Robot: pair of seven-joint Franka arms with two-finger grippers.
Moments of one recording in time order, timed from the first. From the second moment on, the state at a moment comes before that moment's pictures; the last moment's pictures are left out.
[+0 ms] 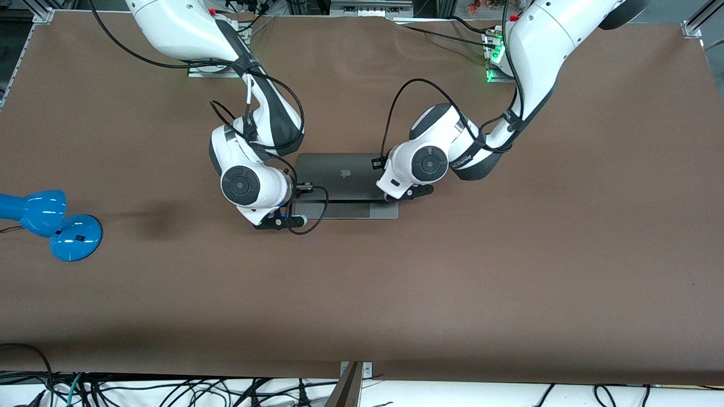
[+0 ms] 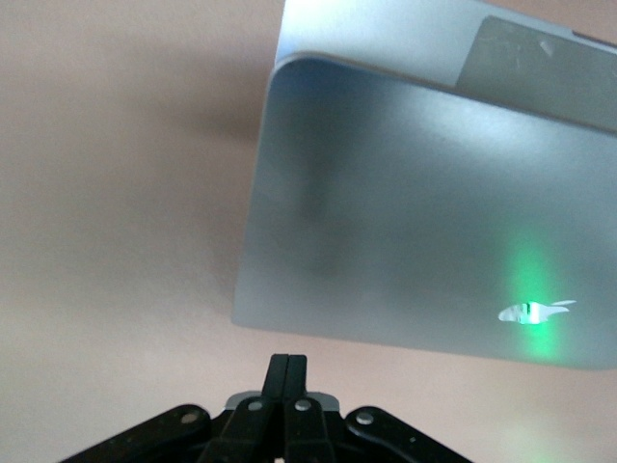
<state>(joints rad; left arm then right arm) -0.13 0.71 -0.62 -1.65 -0.03 2.01 -0.91 0.50 0.63 -0.01 -1.54 0.23 1.93 0.33</state>
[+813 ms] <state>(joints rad) -0.13 0.82 -0.62 -1.61 0.04 2.06 -0.92 0.50 0.67 -0.01 -1.54 0.23 2.03 0.31</state>
